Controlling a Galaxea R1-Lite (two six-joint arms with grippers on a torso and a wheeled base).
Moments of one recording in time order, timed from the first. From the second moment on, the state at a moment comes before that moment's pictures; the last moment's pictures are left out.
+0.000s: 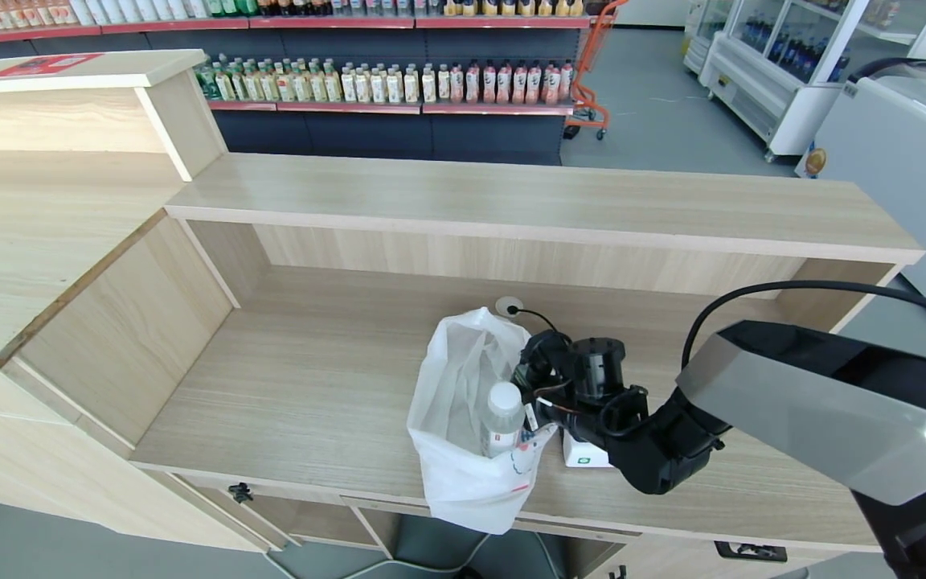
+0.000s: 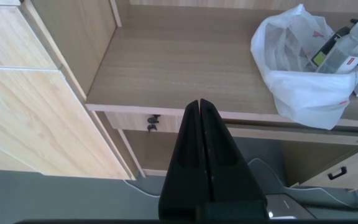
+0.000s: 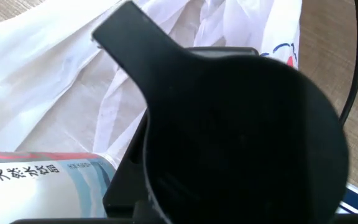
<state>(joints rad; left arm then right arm) 0.00 0.00 0.00 0.00 -0.05 0.02 0.52 2.43 -1.12 -0.96 -0.02 -0.16</state>
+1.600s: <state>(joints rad) 0.00 0.00 0.00 0.00 -0.05 0.02 0.44 2.13 -0.97 -0.93 -0.02 -0.08</state>
